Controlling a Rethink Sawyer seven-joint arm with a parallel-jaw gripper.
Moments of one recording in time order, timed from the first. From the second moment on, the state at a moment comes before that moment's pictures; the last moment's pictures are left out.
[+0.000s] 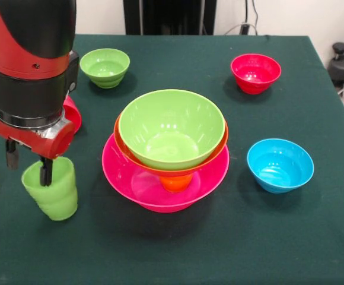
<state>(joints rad) -0.40 -0.22 -0.05 0.82 -0.16 0.80 1.90</state>
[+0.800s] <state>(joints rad) -0.40 -0.22 -0.06 0.85 -0.15 0.80 1.91</state>
